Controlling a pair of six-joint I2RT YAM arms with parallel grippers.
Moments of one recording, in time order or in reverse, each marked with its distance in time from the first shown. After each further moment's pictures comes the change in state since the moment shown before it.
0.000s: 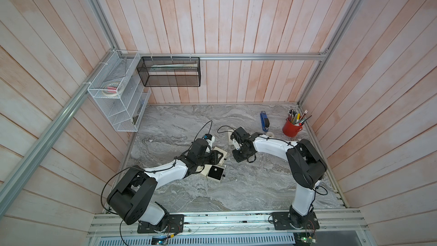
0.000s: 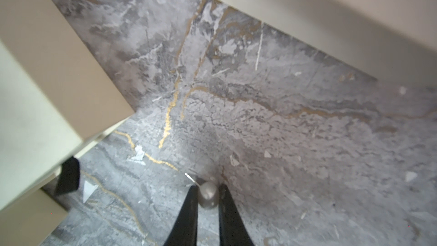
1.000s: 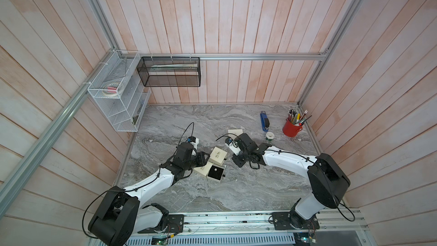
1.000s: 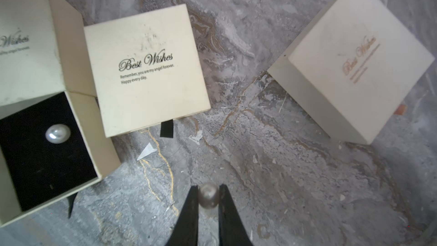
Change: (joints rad) left arm 0.146 -0.253 -0.162 -0.108 -0.018 -0.062; right arm 0.107 -0.286 -0.241 0.273 0.071 -0.304
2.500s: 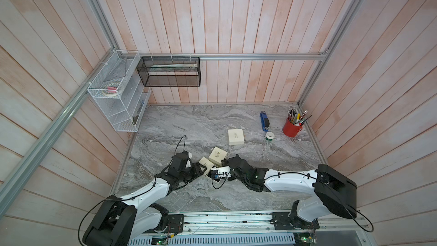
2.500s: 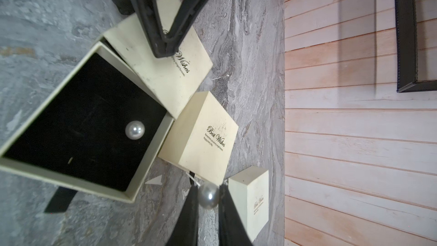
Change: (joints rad) left arm 0.041 -0.064 -0.175 -0.028 0.122 -0.264; right arm 0.318 -0.104 -0.284 0.557 0.291 -0.854
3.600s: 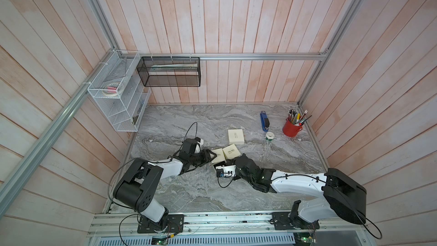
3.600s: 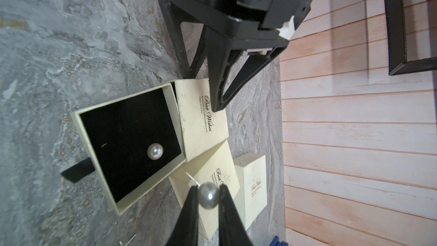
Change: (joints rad) left arm 0.008 0.422 0.268 0.233 0.138 0.095; right arm -0.047 -0.090 -0.072 0.010 -0.026 -0.010
